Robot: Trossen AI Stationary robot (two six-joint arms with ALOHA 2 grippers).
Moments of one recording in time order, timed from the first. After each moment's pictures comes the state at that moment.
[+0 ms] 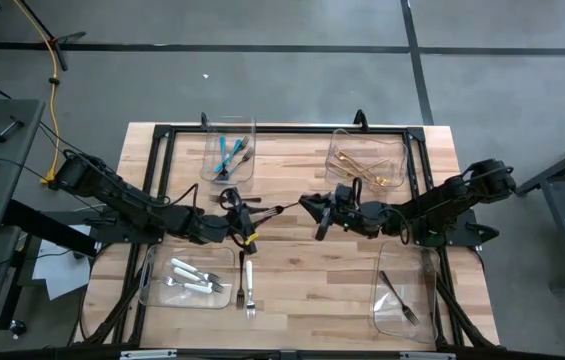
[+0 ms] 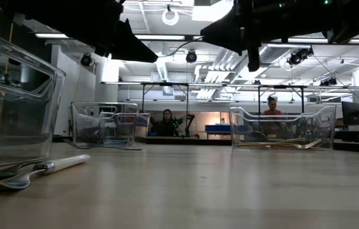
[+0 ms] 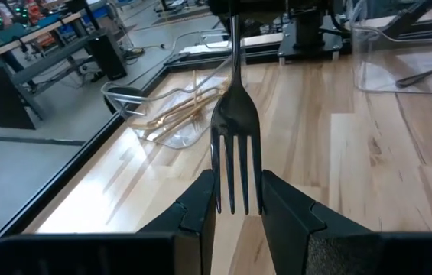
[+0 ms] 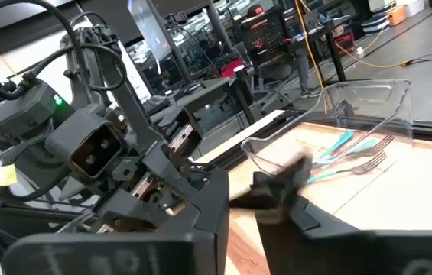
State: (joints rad) left arm -0.32 1.41 0.61 0.43 -0.71 0.01; right arm 0.22 1.51 0.57 0.98 0.60 0.44
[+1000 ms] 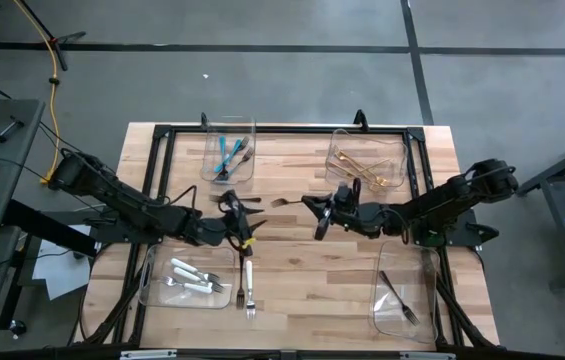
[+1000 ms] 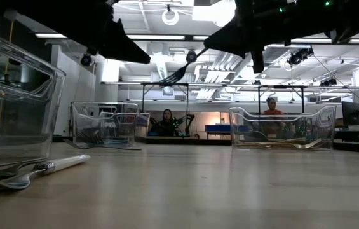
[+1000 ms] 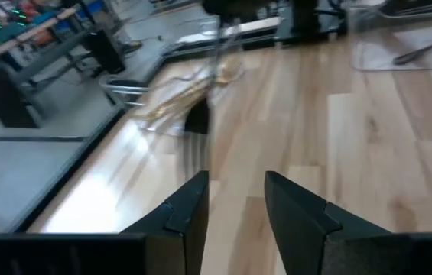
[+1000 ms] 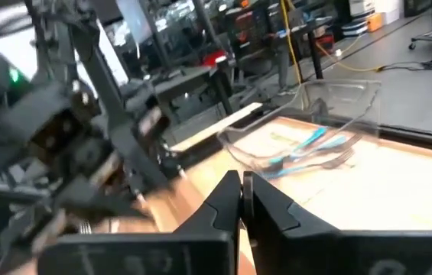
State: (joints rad) left arm -0.35 1.37 0.61 0.33 -0.73 0.01; right arm 0.22 1.48 0.57 0.88 0.65 0.39
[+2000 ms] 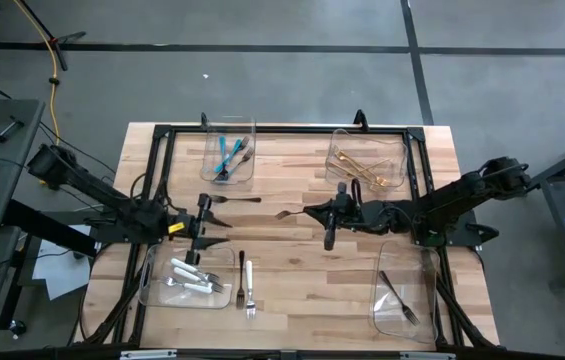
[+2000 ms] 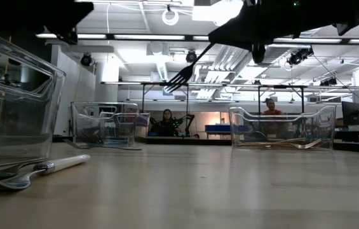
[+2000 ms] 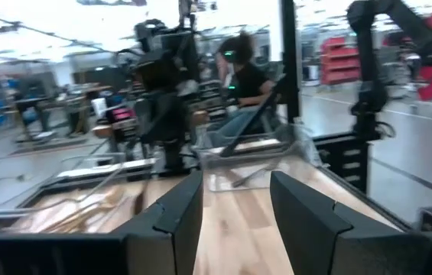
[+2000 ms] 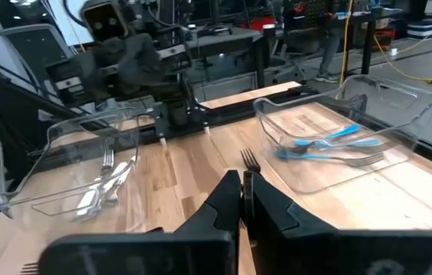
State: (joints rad) left arm -0.42 0.89 0.12 0.89 -0.28 0.15; right arm 0.23 1.37 0.57 0.66 0.46 0.21
